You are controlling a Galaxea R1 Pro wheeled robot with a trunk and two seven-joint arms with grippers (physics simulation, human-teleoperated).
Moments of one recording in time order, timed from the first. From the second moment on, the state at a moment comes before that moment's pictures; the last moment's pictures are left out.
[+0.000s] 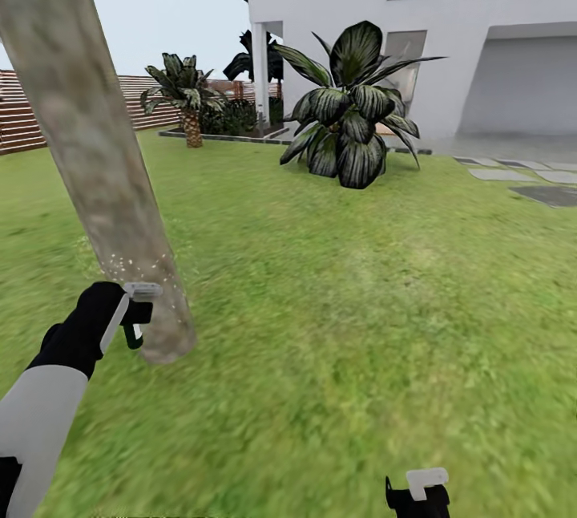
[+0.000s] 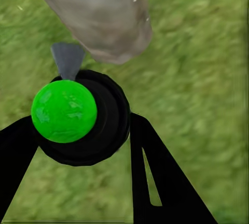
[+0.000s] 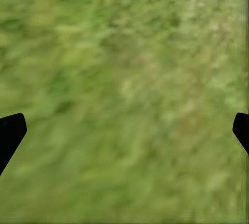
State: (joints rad) left arm -0.88 0.25 0.01 -0.90 0.02 1.01 0.01; right arm -0.44 -0.02 0.03 -0.05 0.17 -0.48 -0.25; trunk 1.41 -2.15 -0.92
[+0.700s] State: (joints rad) left arm -0.85 0.26 0.02 -0.86 0.01 0.99 0.02; right arm -0.44 -0.02 0.03 -0.05 0.17 -0.48 -0.25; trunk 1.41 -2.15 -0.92
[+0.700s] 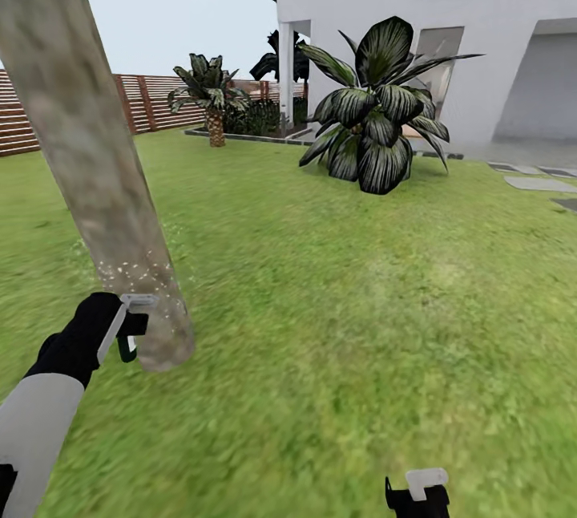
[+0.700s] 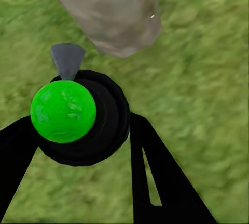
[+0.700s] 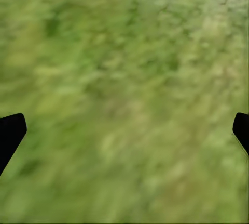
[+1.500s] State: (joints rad) left arm -0.73 0.22 0.10 -0.69 0.03 0.75 0.12; right arm -0.44 -0.02 0.03 -0.05 0.17 -0.48 -0.25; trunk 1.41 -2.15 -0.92
